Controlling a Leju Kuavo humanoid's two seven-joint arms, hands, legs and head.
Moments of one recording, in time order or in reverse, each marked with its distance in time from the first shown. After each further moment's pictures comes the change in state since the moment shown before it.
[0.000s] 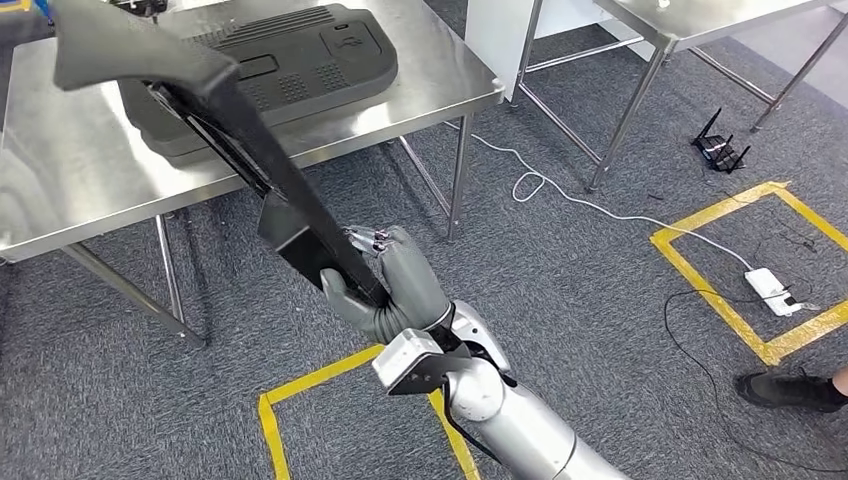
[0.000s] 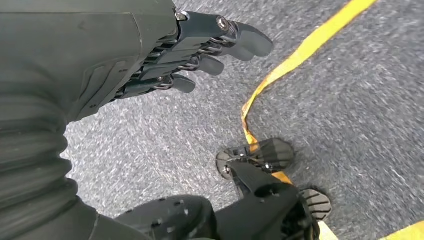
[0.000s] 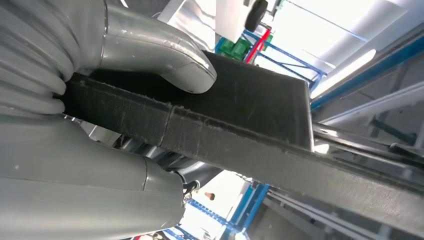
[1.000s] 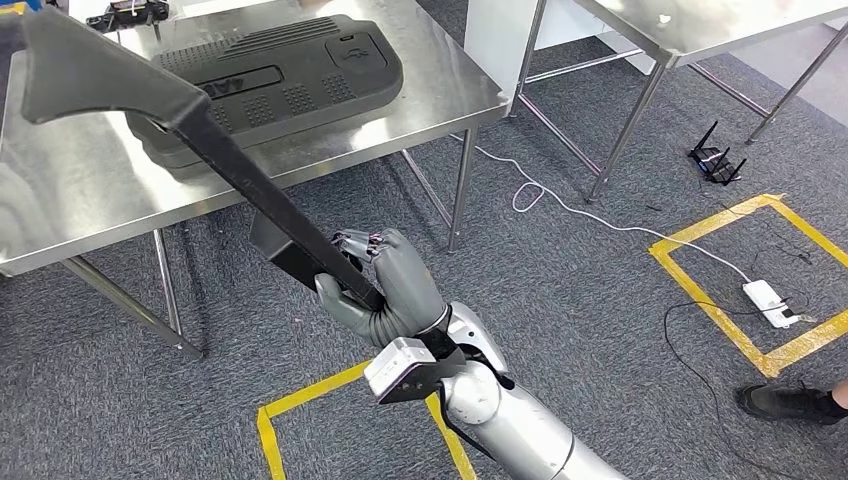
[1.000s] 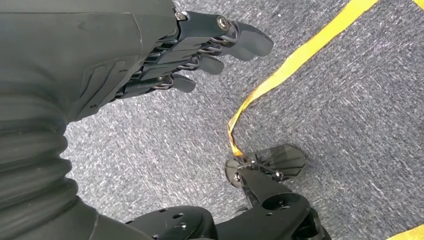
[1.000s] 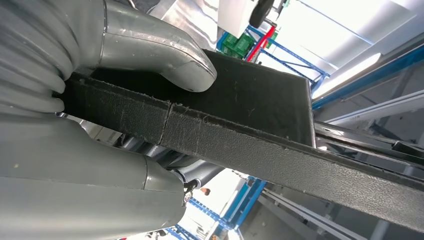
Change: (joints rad) left arm -0.004 -0.002 0.007 0.000 -0.021 0.029 -0.008; right arm 0.001 -0.002 0.008 0.000 0.030 -0.013 0.001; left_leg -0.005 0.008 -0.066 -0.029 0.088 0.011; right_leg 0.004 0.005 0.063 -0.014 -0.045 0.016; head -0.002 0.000
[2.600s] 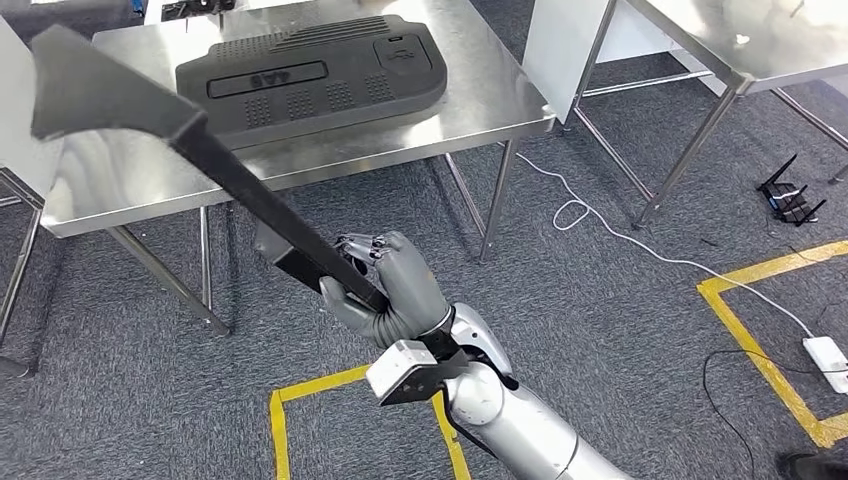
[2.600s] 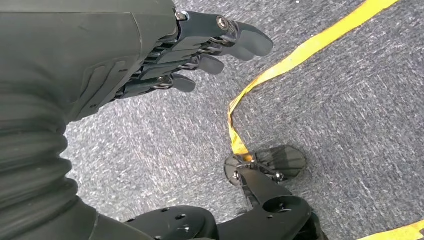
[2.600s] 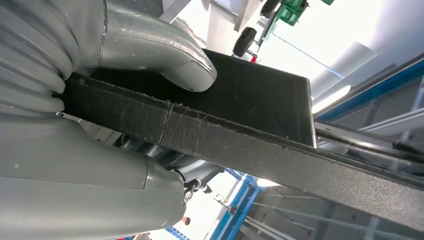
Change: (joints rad) left arm -0.005 -0.008 0.002 -0.001 -0.012 -0.003 0.002; right arm 0.000 -0.016 0.003 0.003 0.012 -0.001 0.002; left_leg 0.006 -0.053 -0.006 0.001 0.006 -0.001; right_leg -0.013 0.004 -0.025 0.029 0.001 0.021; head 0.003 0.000
